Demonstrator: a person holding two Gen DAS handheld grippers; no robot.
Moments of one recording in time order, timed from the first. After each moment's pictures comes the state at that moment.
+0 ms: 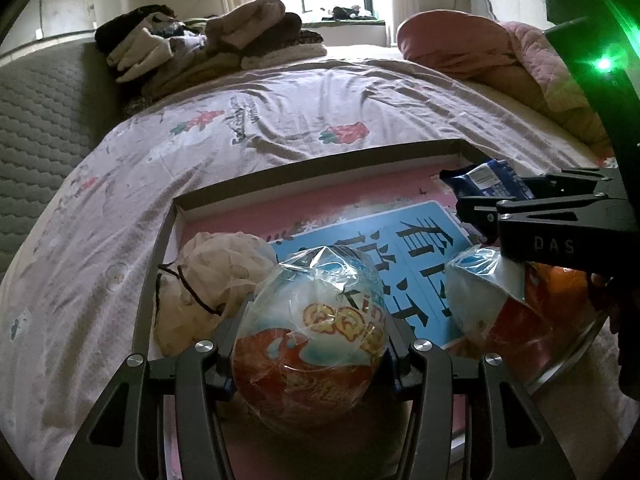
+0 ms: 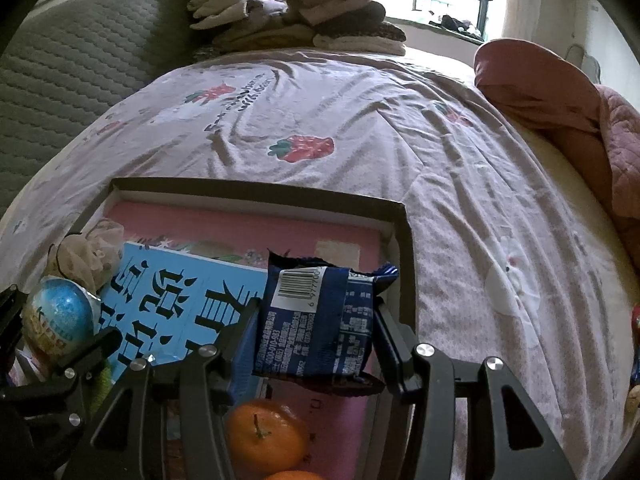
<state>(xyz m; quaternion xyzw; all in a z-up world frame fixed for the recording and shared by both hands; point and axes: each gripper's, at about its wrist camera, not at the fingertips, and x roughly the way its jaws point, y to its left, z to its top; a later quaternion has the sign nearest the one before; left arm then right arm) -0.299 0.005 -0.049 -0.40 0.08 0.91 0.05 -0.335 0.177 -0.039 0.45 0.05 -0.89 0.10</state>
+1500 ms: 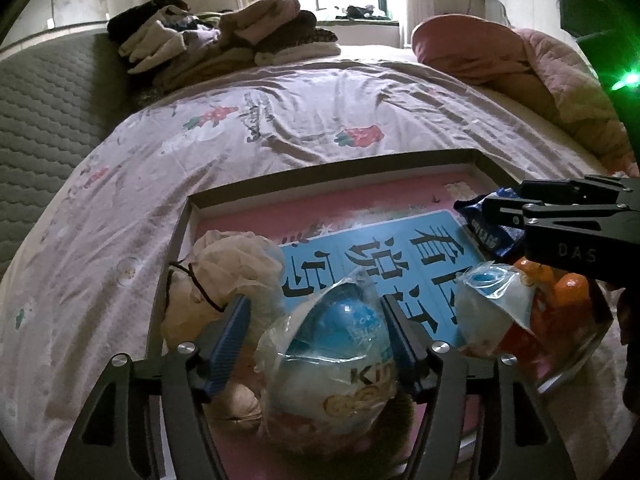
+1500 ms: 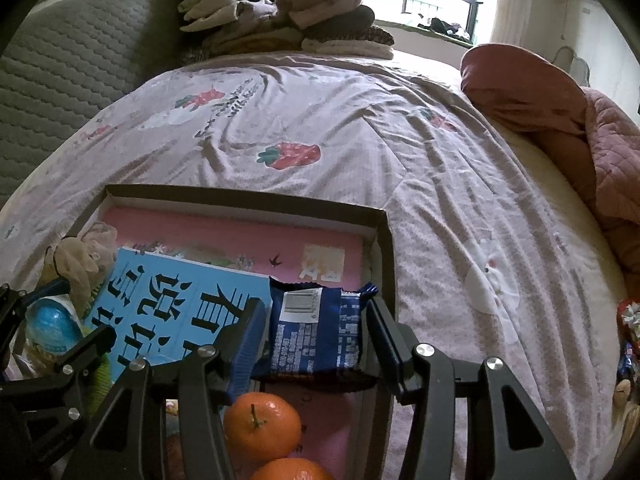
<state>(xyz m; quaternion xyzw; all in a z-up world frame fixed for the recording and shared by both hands) -0.300 -0.004 -0.040 -0.40 0.06 0.91 0.04 -0.330 0.177 -0.026 0.44 0.06 -0.90 0.07</state>
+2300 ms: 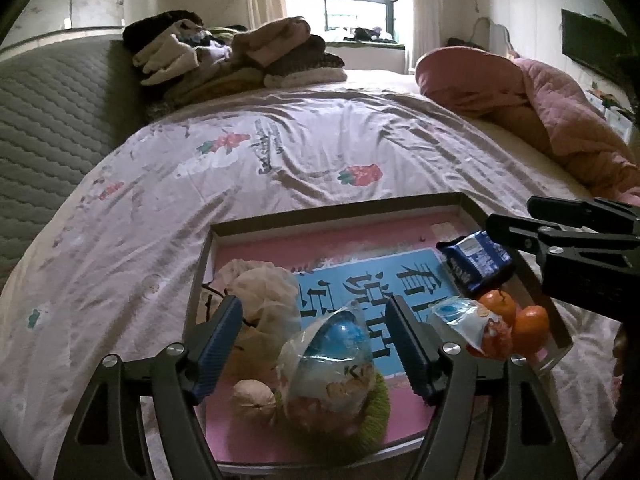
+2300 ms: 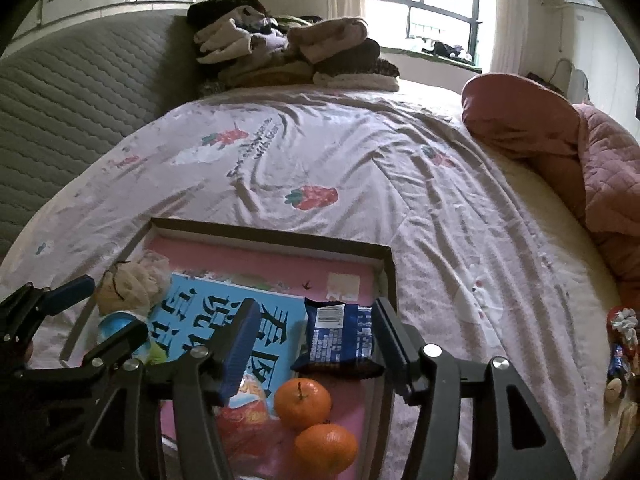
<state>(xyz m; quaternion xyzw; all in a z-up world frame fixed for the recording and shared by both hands) -0.281 -0.009 0.003 -0.37 0.04 0.93 0.03 -0.293 0.171 0.027 0.39 0.04 -0.92 0.10</state>
